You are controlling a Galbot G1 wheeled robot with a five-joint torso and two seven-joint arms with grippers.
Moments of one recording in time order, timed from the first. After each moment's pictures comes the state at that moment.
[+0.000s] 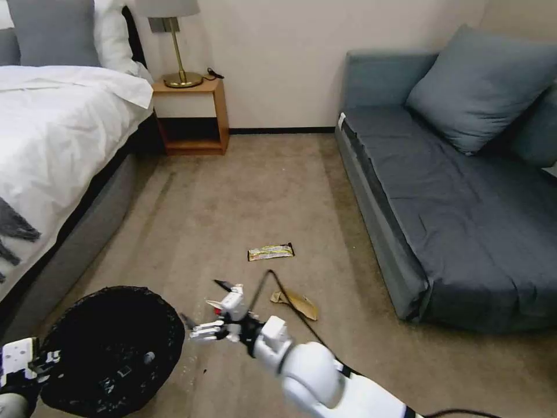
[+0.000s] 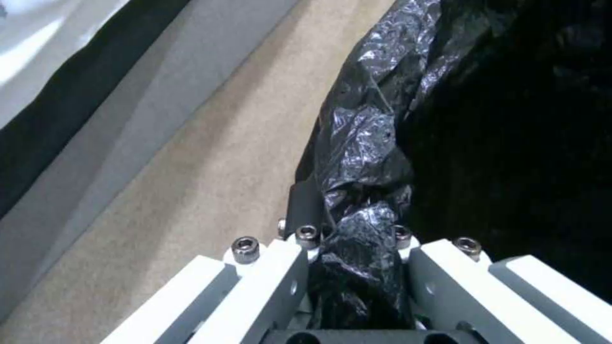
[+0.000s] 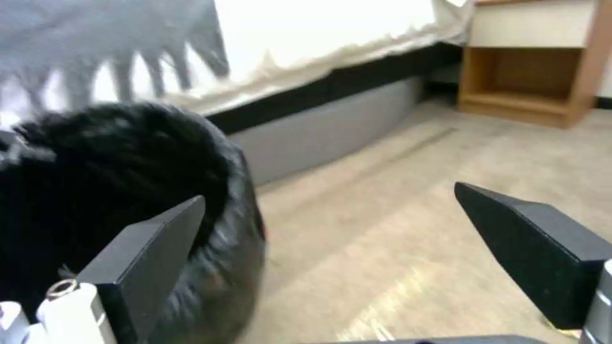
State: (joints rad) left arm 1.84 -1.36 -1.22 -2.20 -0.50 0.67 0.01; right arm -1.11 1.20 -0.31 1.87 0.25 -0.09 -0.03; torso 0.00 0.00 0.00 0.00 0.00
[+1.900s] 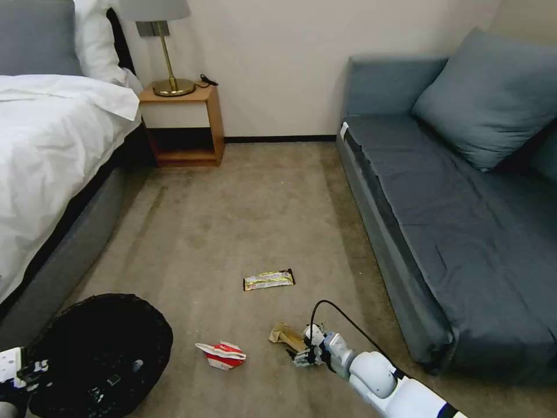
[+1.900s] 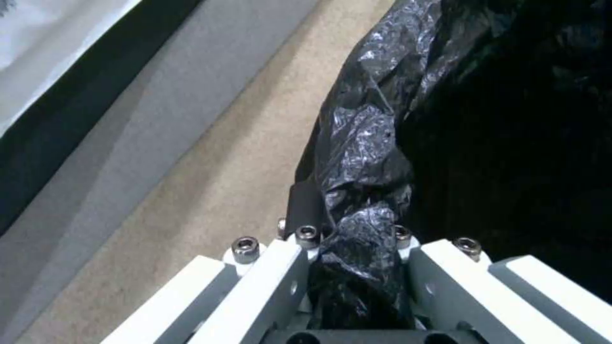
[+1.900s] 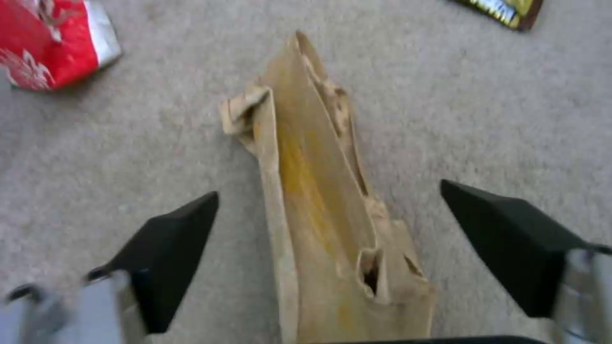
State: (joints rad) left arm 1.84 -1.37 -1.24 -2.15 -0.45 0.64 0.01; right arm -1.04 1.09 -0.23 1.36 0.23 -0.23 -0.18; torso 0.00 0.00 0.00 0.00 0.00
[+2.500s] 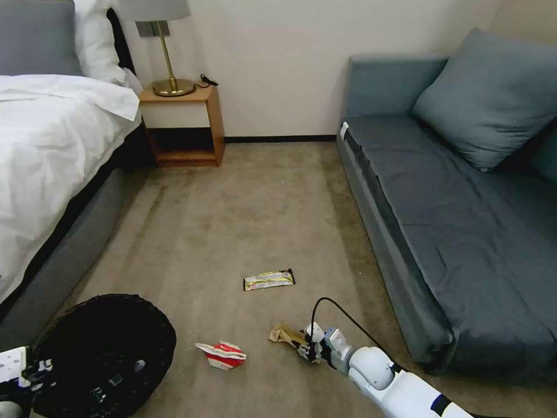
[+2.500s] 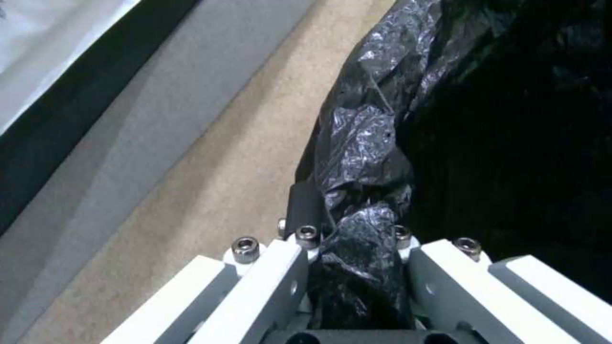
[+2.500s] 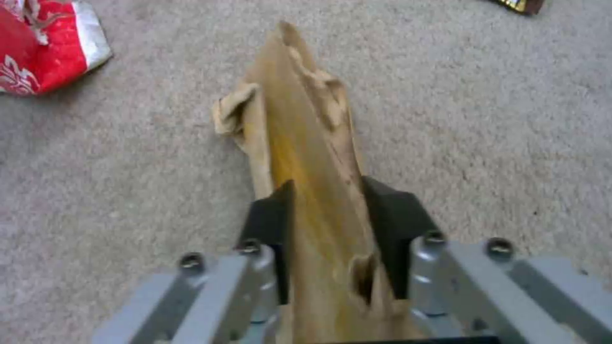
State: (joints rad) left arm 1.84 -1.37 -1.22 -2.16 -0.45 0.64 0.01; right arm -1.02 1.10 -0.23 1.32 0.27 -0.23 -0.19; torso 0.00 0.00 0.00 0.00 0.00
